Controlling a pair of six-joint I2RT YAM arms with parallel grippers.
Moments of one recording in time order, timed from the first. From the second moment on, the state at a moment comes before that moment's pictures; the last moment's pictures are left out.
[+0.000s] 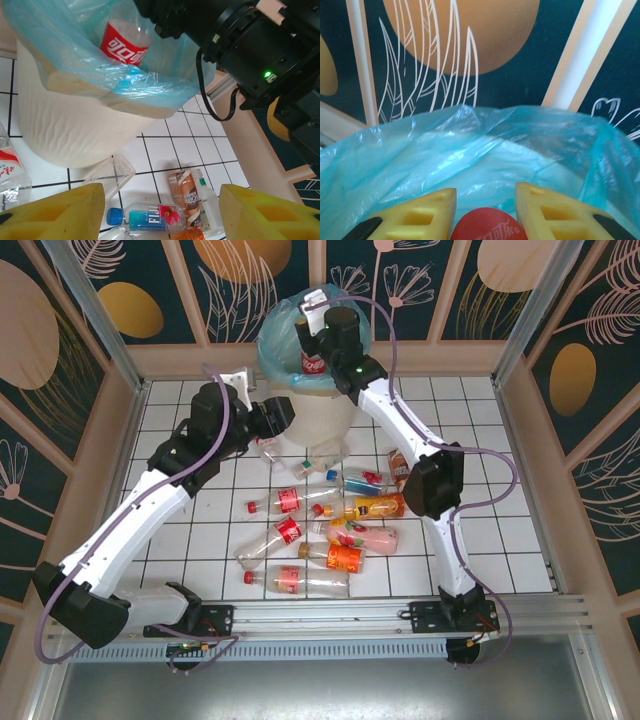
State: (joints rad) left arm -0.56 1.26 1.31 -0.40 0.05 -0.65; right arm 0.57 2.28 2.35 -0.18 0.11 -0.20
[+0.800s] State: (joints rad) left arm -0.56 1.18 1.27 -0.42 -0.04 -0.62; right arm 0.59 2.27 2.43 -0.27 0.06 -0.16
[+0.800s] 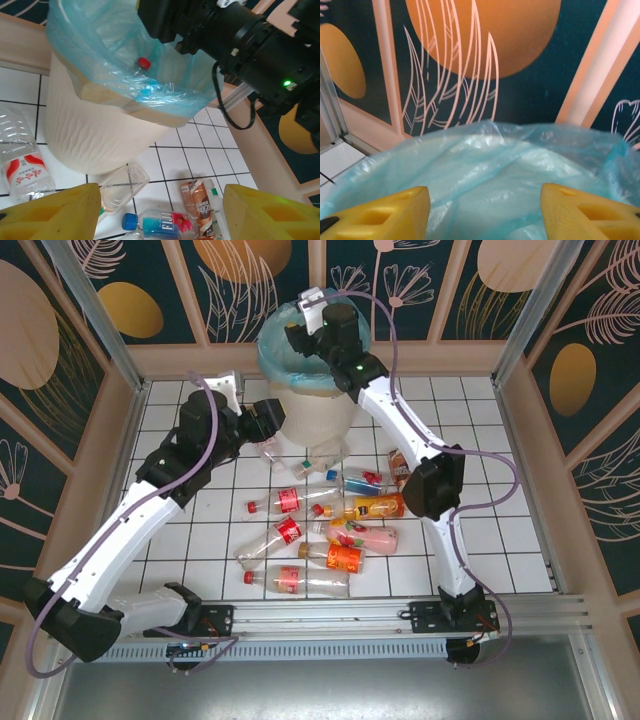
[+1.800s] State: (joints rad) left arm -0.56 0.49 0.46 -0.63 -0.16 -1.01; right arm 0.96 2.02 1.83 -0.69 -0.08 -0.46
